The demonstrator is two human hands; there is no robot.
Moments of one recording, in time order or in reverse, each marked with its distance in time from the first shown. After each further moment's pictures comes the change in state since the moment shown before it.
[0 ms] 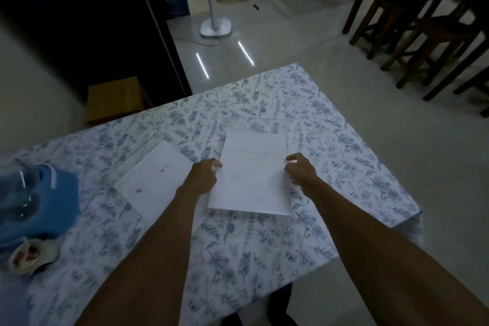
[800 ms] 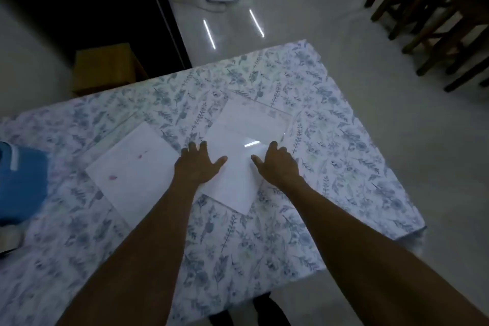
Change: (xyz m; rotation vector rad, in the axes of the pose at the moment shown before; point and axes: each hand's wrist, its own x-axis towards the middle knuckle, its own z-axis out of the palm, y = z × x) left_hand 0.039 0.022 0.042 0.449 0.024 -0.161; right_hand 0.046 0.002 0.036 -0.805 0.006 -0.348
